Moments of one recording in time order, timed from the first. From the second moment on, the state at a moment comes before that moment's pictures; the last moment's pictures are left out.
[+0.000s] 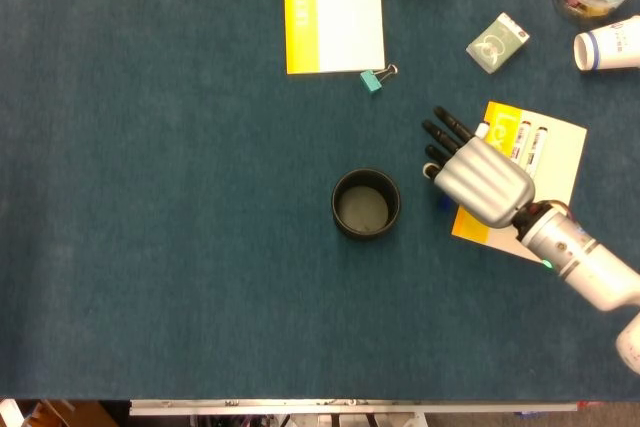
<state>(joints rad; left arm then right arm) -0.06 -1.19 -0.06 -1.56 1.48 1.56 0.03 0.59 -1.57 0.01 -1.37 -1.62 0.96 -0.61</state>
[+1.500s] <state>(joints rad) -0.05 -1.17 -0.06 -1.56 1.48 1.54 0.03 0.57 -1.66 -0.03 -1.22 -1.62 1.02 -0.55</state>
